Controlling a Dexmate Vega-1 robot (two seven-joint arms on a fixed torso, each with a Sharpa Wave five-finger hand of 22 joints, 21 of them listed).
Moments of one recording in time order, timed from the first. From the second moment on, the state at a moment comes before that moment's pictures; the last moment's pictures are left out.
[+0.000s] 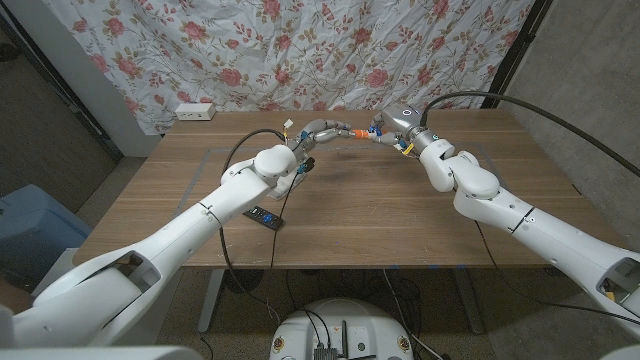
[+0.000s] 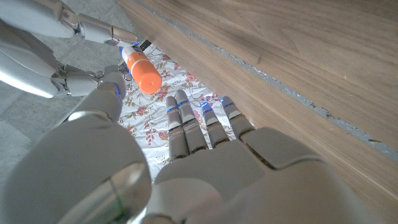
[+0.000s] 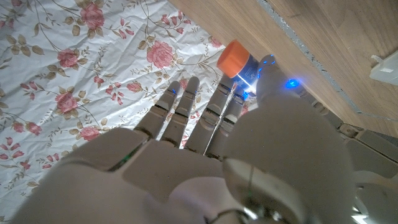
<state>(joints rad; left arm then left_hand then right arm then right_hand) 0.61 0.52 0.67 -1.65 -0.19 0.22 0.08 0.66 -0.12 0.54 -0.17 0.18 0.56 0.02 0.21 0.17 0.61 -0.12 0.20 0.17 0.28 -0.03 0.19 0.16 0.17 0.10 0.19 0.17 -0.65 -0.76 -0.71 -1.79 -0.86 -0.27 -0.08 1.07 0.02 0.30 -0.16 0.18 0.94 -0.21 0.41 0.20 1.10 -0.22 0.21 0.21 0.47 -0.05 0.47 0.26 0.43 0.02 0.19 0.16</state>
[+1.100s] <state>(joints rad) 0.60 0.48 0.68 -1.62 -0.16 0.21 0.14 0.74 -0.10 0.52 -0.18 0.18 0.76 -0.04 0.21 0.17 0.81 -0.17 0.20 0.17 0.38 -0.04 0.19 0.16 0.24 0.07 0.19 0.17 -0.64 -0.75 -0.72 -1.78 -0.85 -0.26 -0.10 1.07 0.02 0.30 -0.16 0.18 0.95 -0.21 0.41 0.20 1.10 -0.22 0.21 0.21 0.47 -0.05 0.46 0.26 0.43 0.02 0.19 0.16</state>
